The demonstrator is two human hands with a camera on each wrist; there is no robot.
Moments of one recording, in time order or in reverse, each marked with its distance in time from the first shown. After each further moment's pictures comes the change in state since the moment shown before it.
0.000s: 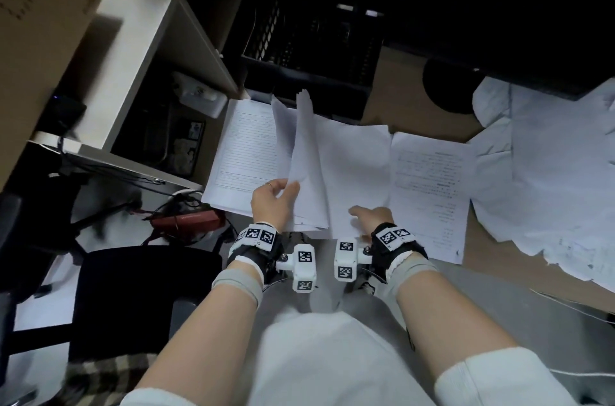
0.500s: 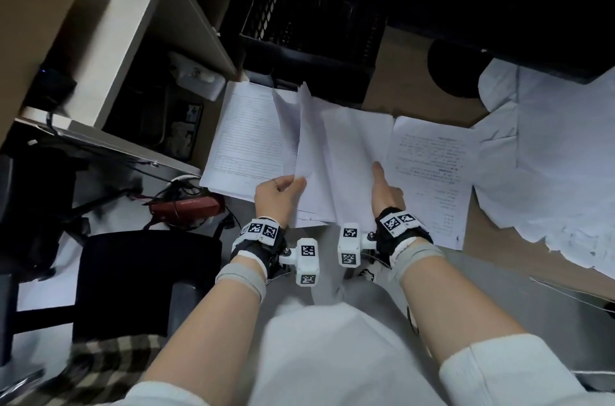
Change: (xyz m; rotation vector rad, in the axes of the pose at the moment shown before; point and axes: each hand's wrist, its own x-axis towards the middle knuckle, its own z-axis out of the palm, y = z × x) left_hand -0.008 -0.029 0.009 -0.062 -0.046 -0.077; right_hand 0.006 -0.003 -0.012 0.130 0.126 -0.017
